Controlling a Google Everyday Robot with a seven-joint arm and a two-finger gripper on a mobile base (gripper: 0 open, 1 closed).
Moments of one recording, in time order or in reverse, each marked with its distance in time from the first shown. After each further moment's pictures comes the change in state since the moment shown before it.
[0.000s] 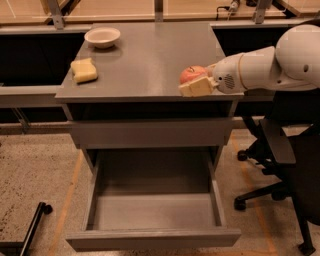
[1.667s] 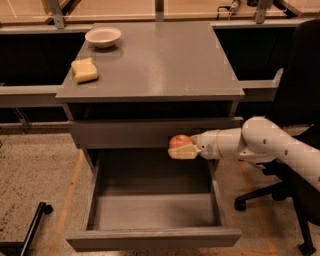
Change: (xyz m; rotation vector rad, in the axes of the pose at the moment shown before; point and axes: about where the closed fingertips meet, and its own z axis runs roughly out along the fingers) arm 0.199 0.040 0.114 -0.215 0.022 0.262
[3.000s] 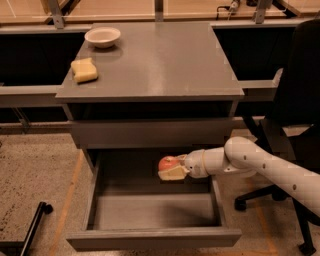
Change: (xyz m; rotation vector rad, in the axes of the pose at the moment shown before) arm 0.074 0.011 0.062 -0.125 0.054 -0.030
